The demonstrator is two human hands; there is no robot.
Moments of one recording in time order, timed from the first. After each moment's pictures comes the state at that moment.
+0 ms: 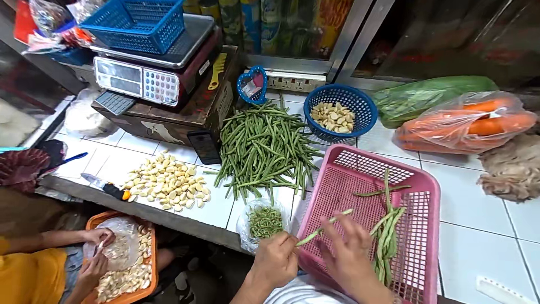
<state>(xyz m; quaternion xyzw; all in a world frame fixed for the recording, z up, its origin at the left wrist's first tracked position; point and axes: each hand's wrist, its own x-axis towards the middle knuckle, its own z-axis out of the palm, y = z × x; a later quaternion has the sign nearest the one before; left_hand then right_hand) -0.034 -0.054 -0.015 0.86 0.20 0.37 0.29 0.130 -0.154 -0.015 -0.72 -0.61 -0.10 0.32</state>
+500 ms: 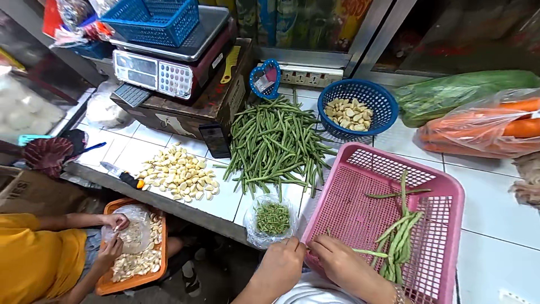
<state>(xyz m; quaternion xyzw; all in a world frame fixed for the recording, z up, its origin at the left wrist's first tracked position) -0.041 -0.071 -0.004 0.93 0.23 0.18 0.22 0.128 -0.145 -0.017 -0.58 -0.76 0.03 0.28</state>
